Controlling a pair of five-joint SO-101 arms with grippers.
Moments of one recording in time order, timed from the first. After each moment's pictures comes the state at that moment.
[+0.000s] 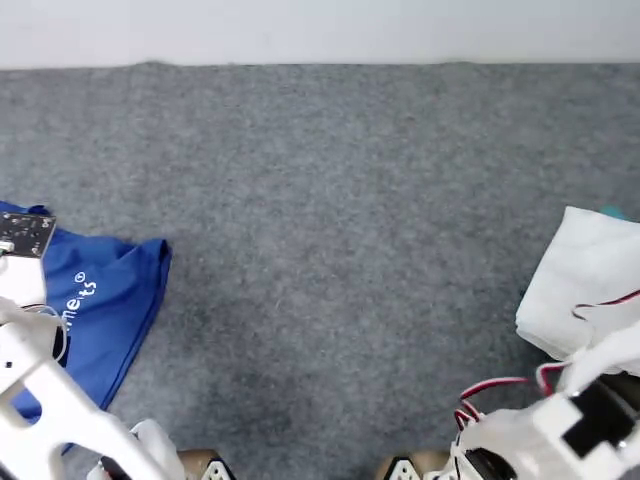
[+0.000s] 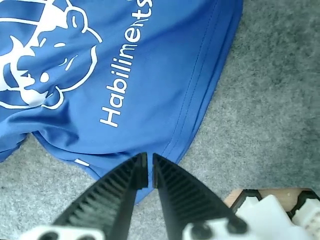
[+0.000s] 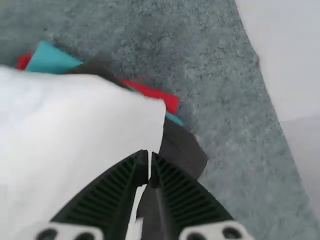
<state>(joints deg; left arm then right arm) -49.3 -37.0 31.3 97.3 -38.7 49.9 4.8 -0.1 48.6 36.6</state>
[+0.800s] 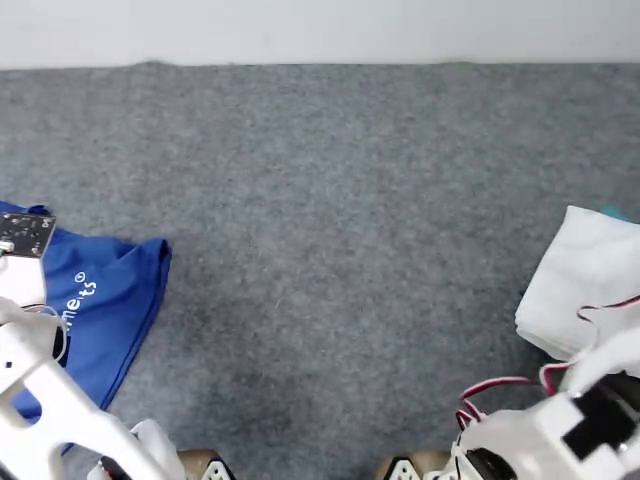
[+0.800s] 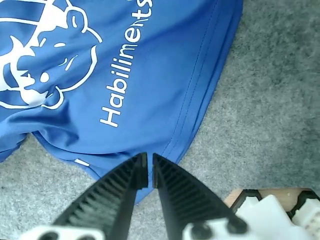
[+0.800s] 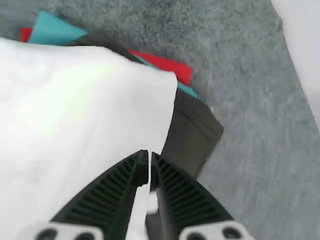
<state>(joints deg) -49.3 -37.0 31.3 97.3 -38.7 51.1 1.1 -0.1 60.0 33.5</state>
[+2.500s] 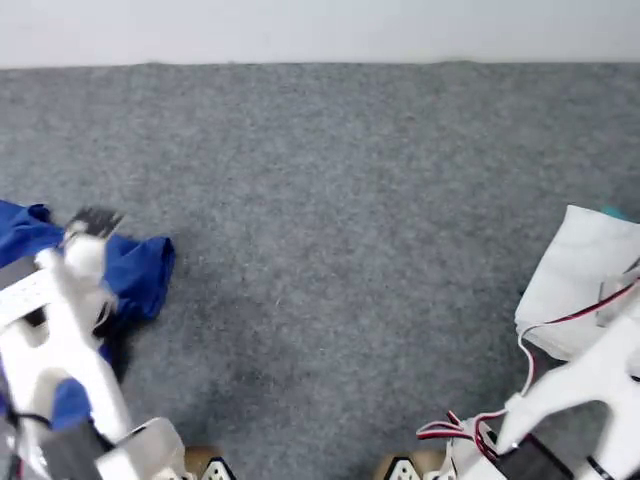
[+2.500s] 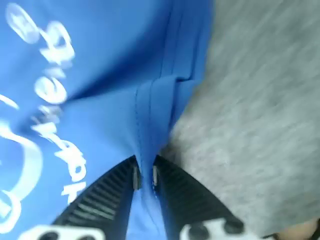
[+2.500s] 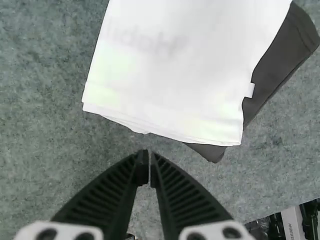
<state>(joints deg) -33.0 -16.8 37.7 78.8 -36.8 43.3 -21.4 -0.1 100.2 30.9</state>
